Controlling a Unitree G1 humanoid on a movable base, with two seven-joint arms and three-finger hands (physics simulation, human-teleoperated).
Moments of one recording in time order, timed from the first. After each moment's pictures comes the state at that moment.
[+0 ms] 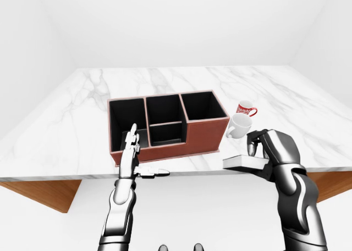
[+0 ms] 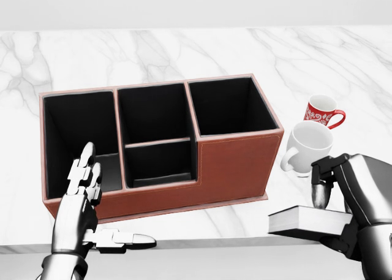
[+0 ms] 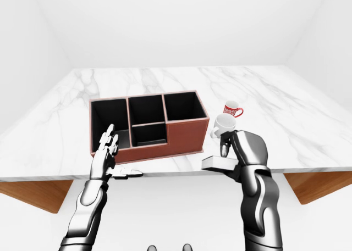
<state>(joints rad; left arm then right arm) 0.00 0.02 0.02 0.04 0.03 -0.07 -0.04 -0.01 -0.19 -0.22 -0.33 -0.99 0.09 0.26</state>
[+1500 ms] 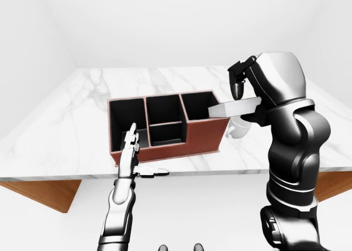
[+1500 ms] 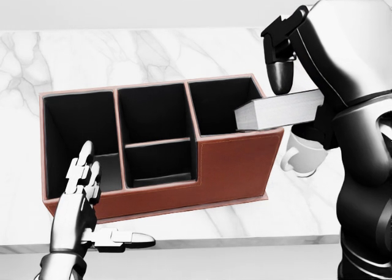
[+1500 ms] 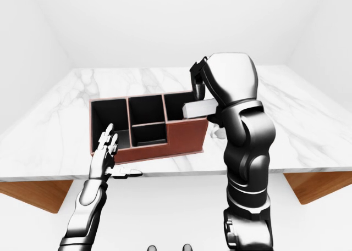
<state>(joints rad) 0.00 0.02 0.03 0.03 0.02 -0.07 -0.05 -0.61 -0.22 -0.09 -0.47 -1.15 0.09 0.52</state>
